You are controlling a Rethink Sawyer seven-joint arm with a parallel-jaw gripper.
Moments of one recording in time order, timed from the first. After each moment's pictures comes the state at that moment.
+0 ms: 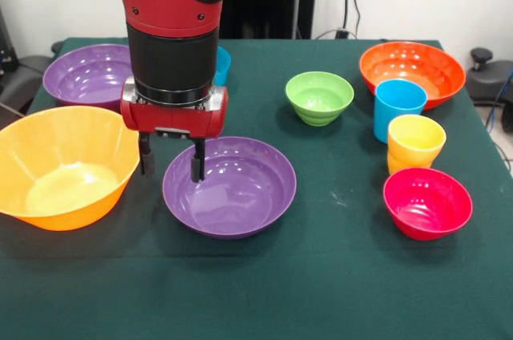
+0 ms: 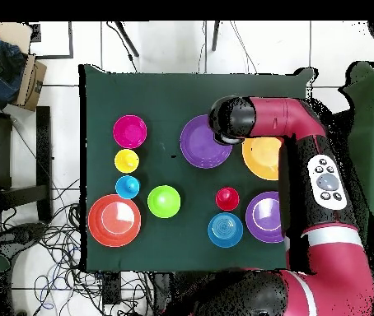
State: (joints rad) arm -0.54 -0.48 0.37 1.23 -0.51 0.81 1.81
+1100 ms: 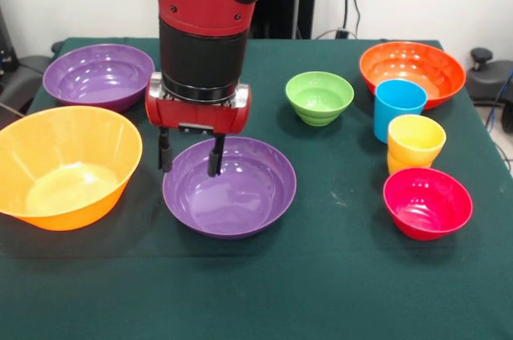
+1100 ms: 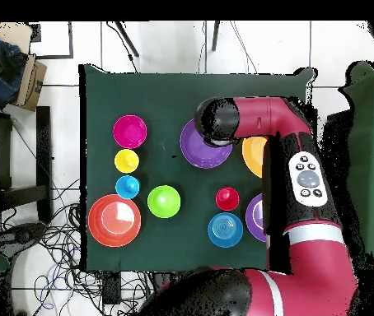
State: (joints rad) arm -0.45 -0.49 0.31 1.23 -0.51 0.81 1.81
